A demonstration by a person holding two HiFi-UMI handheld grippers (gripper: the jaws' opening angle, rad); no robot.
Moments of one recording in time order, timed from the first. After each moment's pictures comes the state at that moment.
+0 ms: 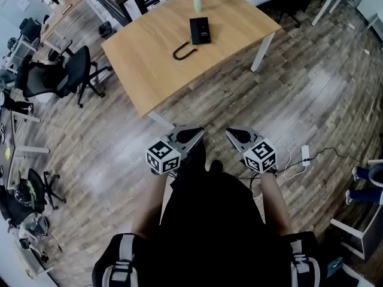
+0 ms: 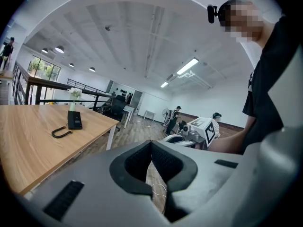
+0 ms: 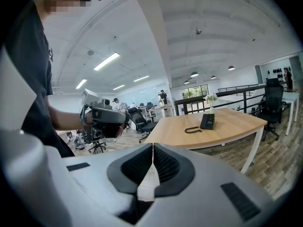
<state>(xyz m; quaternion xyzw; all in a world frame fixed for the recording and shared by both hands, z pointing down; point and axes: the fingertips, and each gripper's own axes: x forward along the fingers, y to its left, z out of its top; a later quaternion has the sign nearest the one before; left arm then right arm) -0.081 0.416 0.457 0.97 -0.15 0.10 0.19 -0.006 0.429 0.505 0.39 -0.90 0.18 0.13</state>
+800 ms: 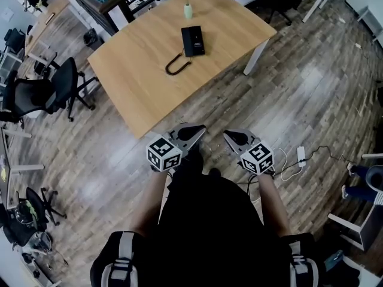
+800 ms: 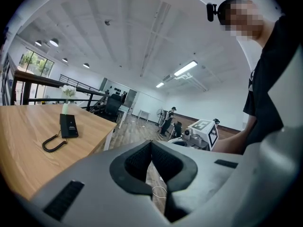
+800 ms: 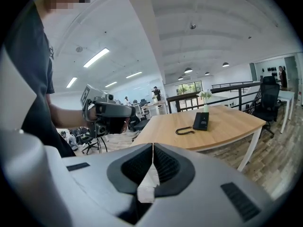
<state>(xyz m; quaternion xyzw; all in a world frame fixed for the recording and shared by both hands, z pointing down) -0.062 0.299 0.459 0.97 -0.10 0.09 0.19 -0.003 0.329 0.516 0.41 -0.88 0.20 0.15</state>
